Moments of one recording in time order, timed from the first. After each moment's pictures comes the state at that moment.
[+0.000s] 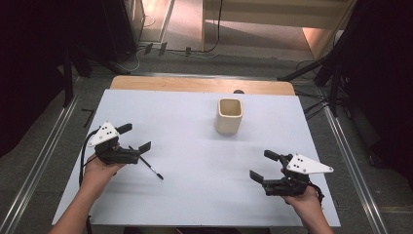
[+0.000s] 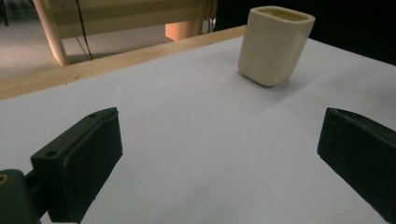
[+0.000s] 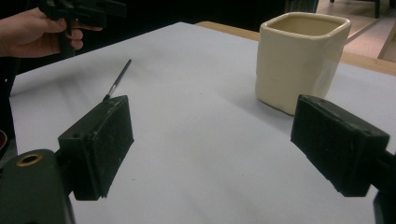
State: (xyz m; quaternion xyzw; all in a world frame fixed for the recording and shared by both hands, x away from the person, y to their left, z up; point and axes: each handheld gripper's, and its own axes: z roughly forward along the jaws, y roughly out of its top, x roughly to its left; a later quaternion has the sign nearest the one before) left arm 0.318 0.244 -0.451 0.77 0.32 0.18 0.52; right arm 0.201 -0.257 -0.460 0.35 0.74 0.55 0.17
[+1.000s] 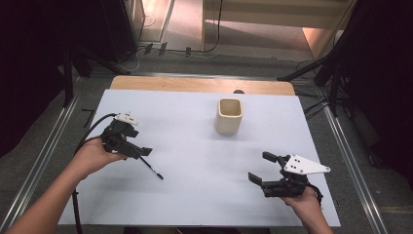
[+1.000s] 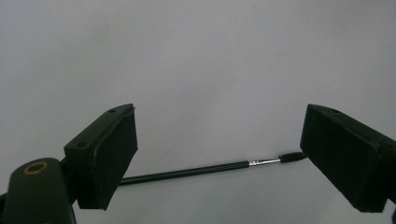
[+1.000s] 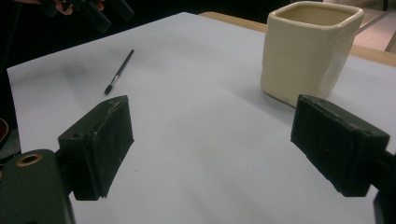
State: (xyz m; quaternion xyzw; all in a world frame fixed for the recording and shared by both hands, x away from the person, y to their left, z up) left arm 0.351 0.218 -0.414 0.91 0.31 0.04 0.27; right arm 0.201 -0.253 -0.462 0.35 0.75 0.54 0.16
